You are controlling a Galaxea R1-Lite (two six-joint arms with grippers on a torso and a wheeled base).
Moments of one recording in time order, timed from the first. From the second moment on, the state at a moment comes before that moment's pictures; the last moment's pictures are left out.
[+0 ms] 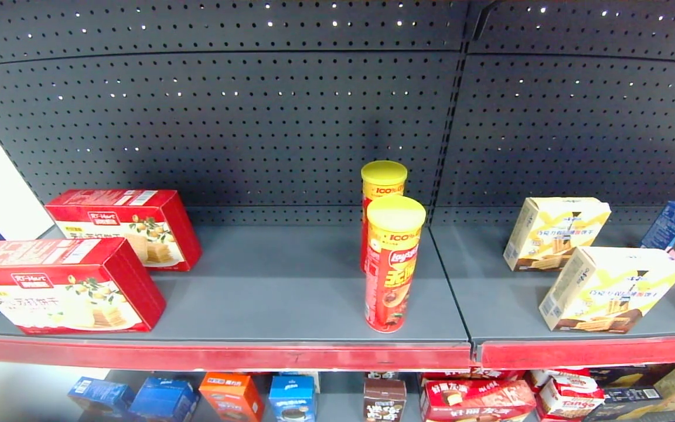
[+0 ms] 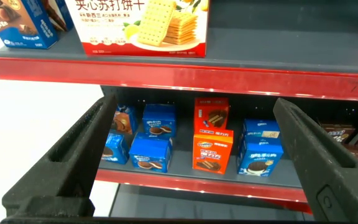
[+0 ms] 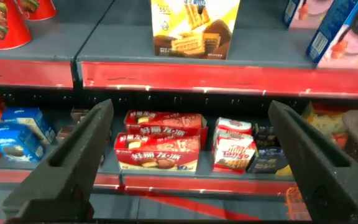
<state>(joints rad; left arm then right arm) 0.01 0.00 0.00 0.00 0.10 -0.01 0.00 0.00 0.00 0.01 0.02 -0.02</state>
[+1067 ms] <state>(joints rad) 0.01 0.00 0.00 0.00 0.10 -0.01 0.00 0.00 0.00 0.00 0.02 -0.02</state>
